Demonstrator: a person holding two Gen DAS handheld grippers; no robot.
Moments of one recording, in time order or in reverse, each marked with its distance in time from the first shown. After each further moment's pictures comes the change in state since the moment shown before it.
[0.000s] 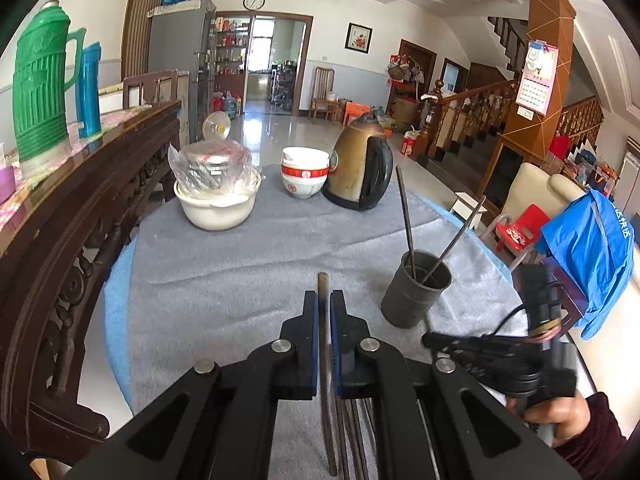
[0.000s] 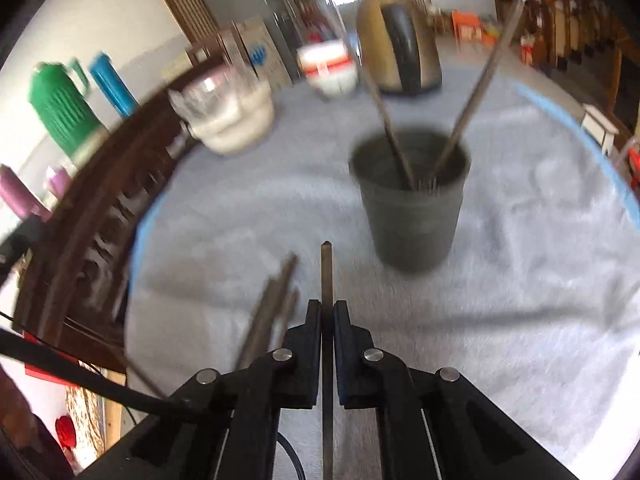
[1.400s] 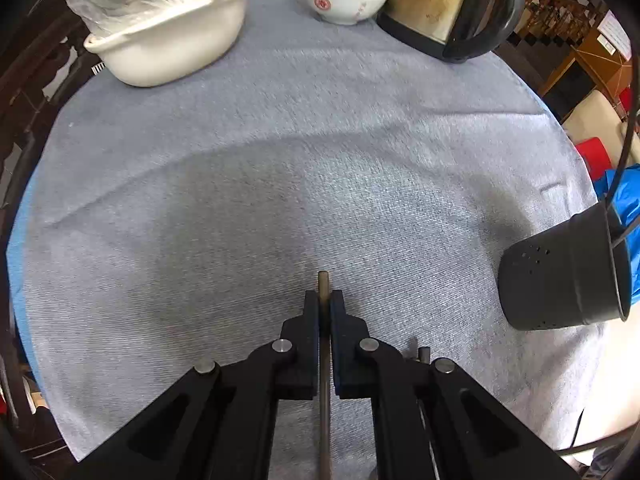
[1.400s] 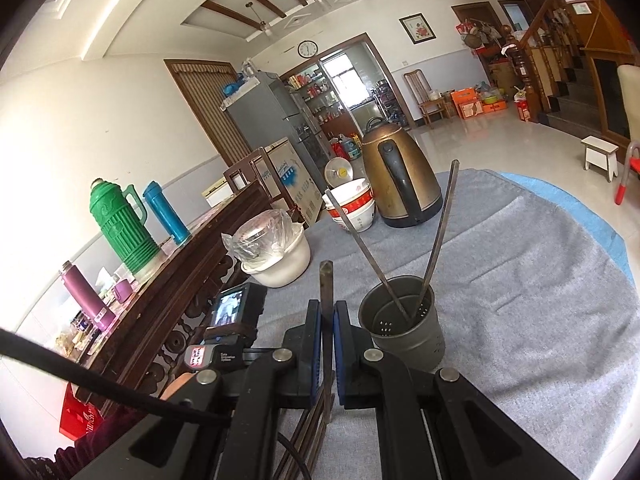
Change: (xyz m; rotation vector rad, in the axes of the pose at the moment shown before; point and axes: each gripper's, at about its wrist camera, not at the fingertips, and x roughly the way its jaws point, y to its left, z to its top) left arm 0.252 0.026 -0.020 -0.087 0.570 0.090; right arm -0.092 -0.020 0.019 0.105 -0.405 0.158
